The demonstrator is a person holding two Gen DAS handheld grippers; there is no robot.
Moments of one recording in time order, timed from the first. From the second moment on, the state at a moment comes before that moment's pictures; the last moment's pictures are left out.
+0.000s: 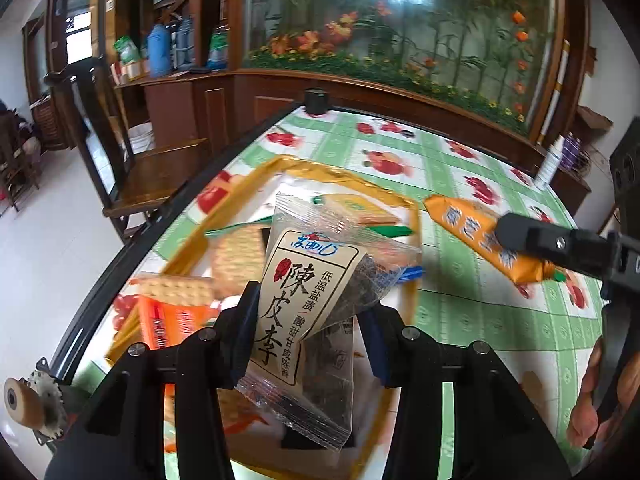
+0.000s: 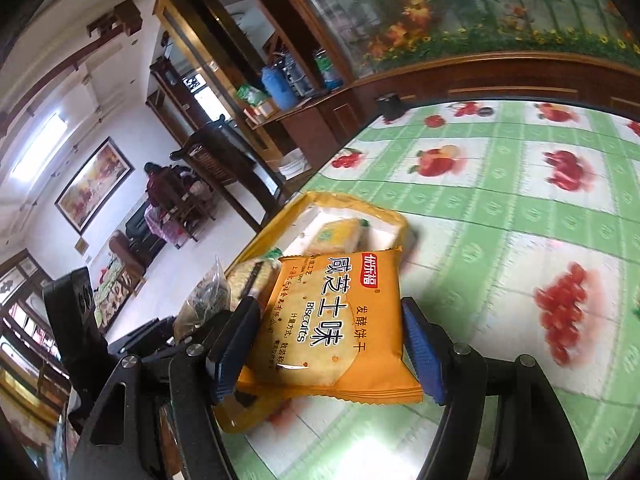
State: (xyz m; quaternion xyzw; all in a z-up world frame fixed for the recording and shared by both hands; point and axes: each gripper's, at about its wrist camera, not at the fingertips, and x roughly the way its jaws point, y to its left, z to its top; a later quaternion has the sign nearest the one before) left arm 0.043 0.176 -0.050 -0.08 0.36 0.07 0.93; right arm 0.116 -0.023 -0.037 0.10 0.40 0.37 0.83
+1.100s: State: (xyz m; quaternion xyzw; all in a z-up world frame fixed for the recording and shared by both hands) left arm 0.065 0.199 -0.059 -0.09 0.37 0.08 0.92; right arm 0.179 0.080 -0.060 0.05 0.42 0.36 0.83
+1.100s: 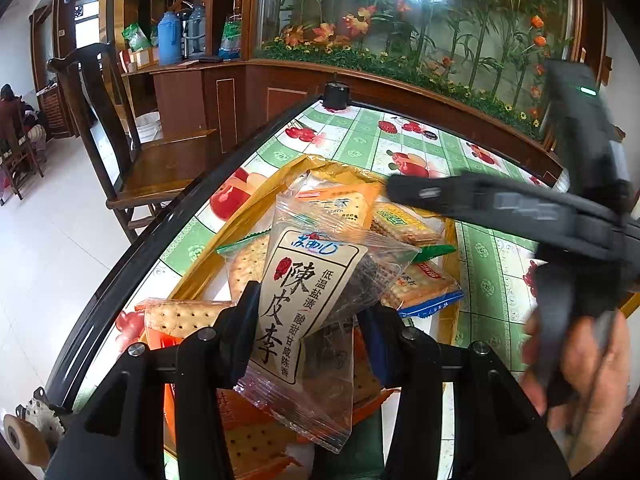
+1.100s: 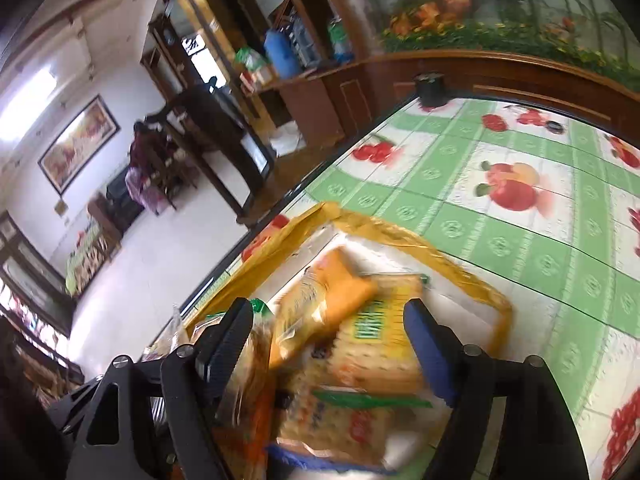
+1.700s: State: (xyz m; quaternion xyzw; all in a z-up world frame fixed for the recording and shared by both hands) left arm 0.068 0.171 -0.055 -0.05 0.38 0.09 0.92; right arm 0.136 -0.065 -0.042 0.12 0.39 0.29 0.86
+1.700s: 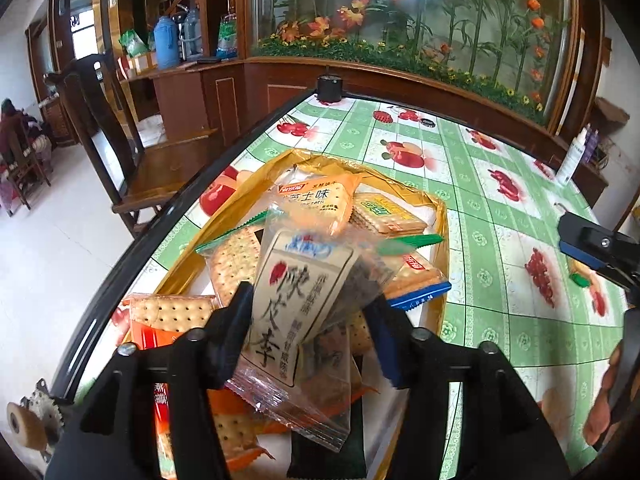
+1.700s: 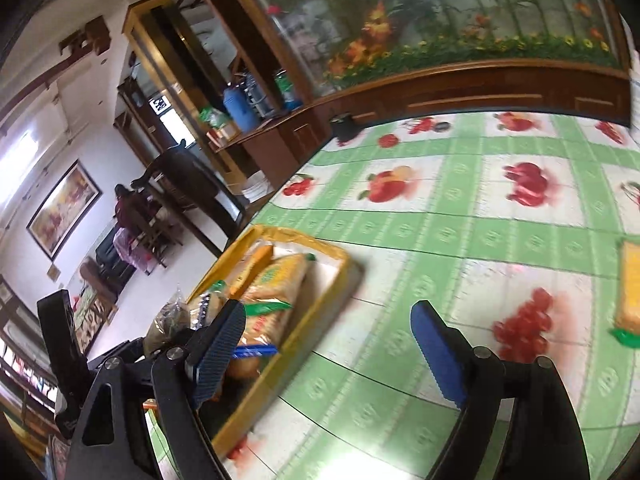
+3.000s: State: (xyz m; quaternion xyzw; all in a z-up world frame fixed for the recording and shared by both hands) left arm 0.140 -0.100 -0.058 0.01 0.42 -0.10 0.90; right arm 0.134 -0.336 -0.080 0.19 0.39 0.03 0.90
